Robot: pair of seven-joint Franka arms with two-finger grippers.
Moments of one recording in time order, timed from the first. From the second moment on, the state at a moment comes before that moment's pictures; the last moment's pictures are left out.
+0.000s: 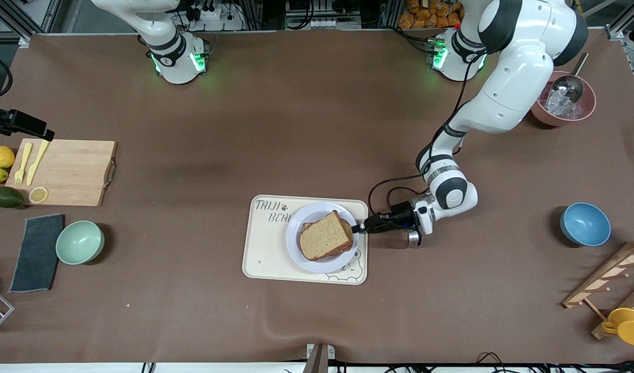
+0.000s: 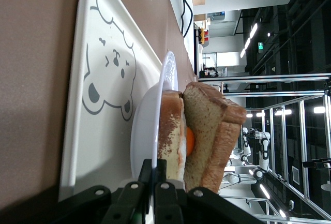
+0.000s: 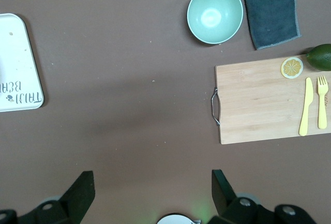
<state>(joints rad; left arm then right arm) -0.14 0.91 -0.22 -1.71 -1.88 2.14 1.18 -0.01 0.03 -0.12 -1.55 0.03 1.44 0.03</state>
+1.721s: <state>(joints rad) -0.08 0.91 -0.23 -1.72 -1.77 2.11 1.18 -0.01 0.03 -0.12 -1.55 0.03 1.44 0.03</state>
